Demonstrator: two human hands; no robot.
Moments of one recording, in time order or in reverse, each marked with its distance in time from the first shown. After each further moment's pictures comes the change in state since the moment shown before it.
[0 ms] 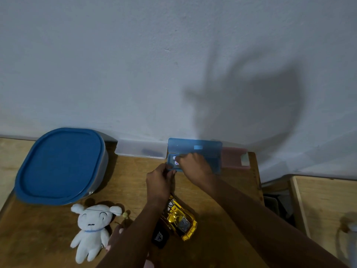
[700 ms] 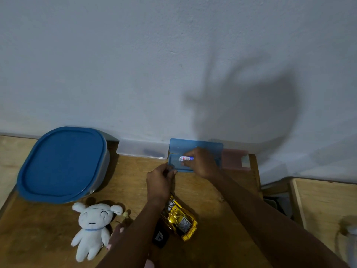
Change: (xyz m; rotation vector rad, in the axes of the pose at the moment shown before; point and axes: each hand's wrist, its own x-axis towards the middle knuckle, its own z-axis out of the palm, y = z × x) left_hand 0.003 -0.004 -0.002 -0.066 0.011 -0.029; right_hand -0.005 0.022 -0.006 0.788 0.042 0.267
